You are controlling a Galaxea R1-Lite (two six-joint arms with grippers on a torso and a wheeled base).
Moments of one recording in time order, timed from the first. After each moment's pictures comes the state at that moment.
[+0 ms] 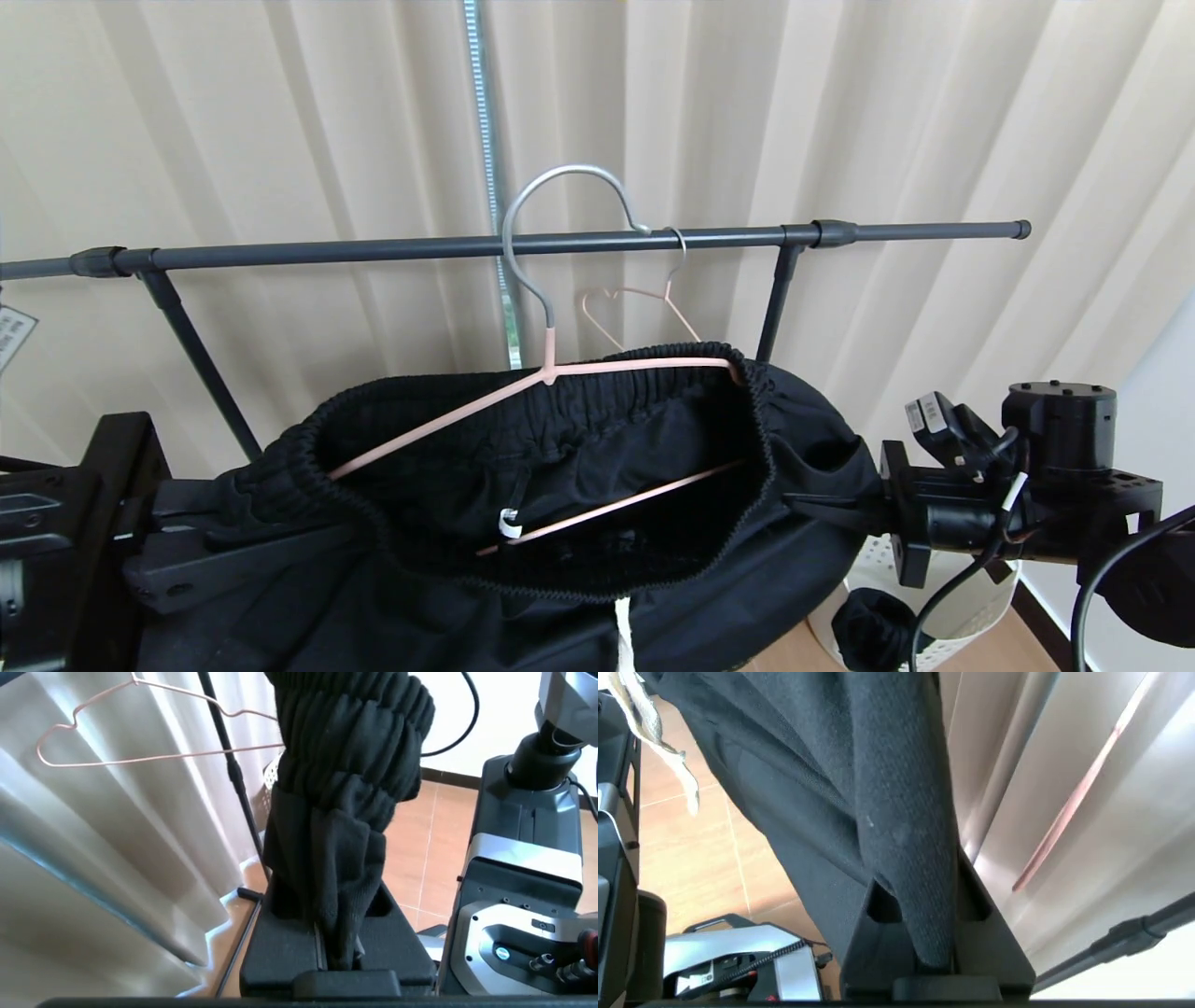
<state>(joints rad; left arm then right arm) -0.32 1.06 -0.65 -0.13 -0.74 0.34 0.14 1.84 -0.48 -0.86 1.00 -0.38</state>
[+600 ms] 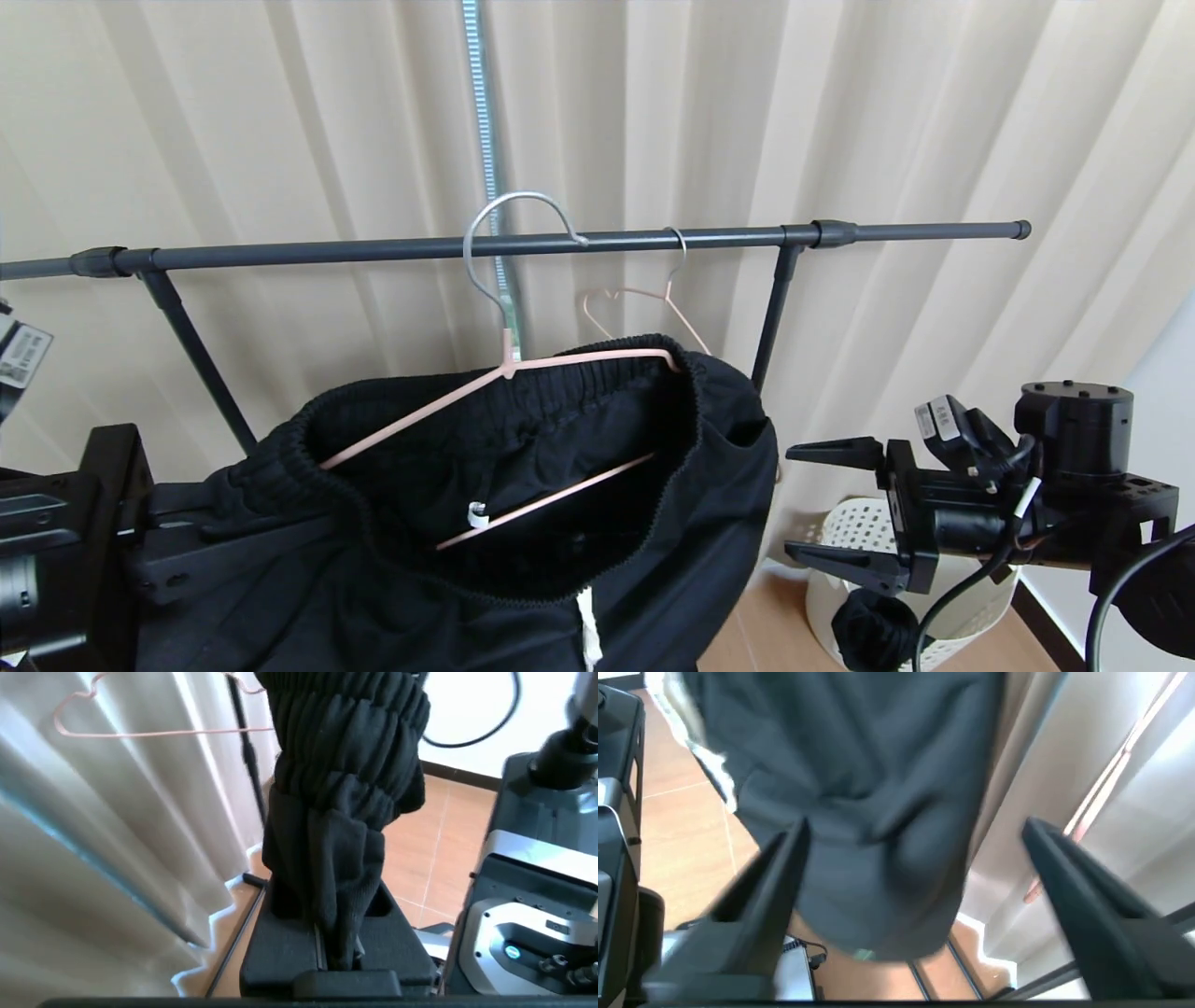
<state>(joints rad) -0.23 1.06 -0.61 -0.13 -0.73 0.34 0.16 1.80 -0.45 -0.89 0.99 -0.41</state>
